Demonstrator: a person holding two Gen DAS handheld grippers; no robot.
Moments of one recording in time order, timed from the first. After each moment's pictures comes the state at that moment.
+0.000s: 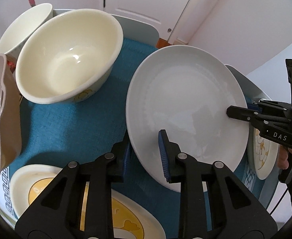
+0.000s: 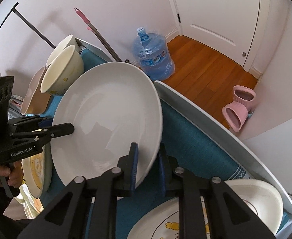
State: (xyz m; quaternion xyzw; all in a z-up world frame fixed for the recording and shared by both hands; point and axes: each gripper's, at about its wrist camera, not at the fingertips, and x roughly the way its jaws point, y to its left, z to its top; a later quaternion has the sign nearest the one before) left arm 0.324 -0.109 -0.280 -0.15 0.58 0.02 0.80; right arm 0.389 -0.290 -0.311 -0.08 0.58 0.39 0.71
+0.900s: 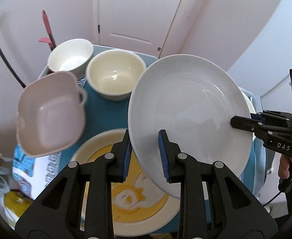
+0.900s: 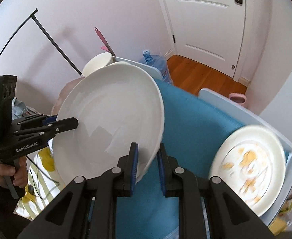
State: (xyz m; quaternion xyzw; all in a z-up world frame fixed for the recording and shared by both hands) left arm 0.215 -0.051 -0.178 -0.11 0.52 -0.03 0.85; right arm 0.265 -0.264 -0.214 -0.04 0.53 0.34 0.78
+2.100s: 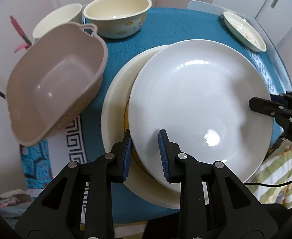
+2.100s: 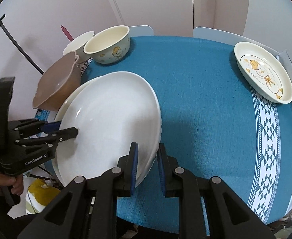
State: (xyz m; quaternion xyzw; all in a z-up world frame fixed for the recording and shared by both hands) left arm 0.159 0.017 -0.265 0.07 0.57 -0.15 0.81; right arm 0.136 -0.192 -0.276 0.02 0.55 0.15 0.82
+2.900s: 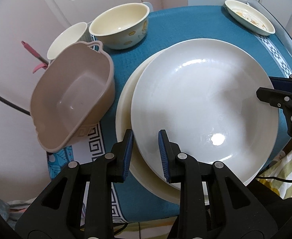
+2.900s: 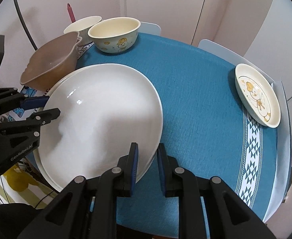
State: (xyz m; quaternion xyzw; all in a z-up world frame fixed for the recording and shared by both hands) left arm 0.159 -0.012 -0.260 0.17 0.54 -0.09 0.82; right arm 0.135 -0.166 -0.279 -0.10 0.54 0.13 0.83
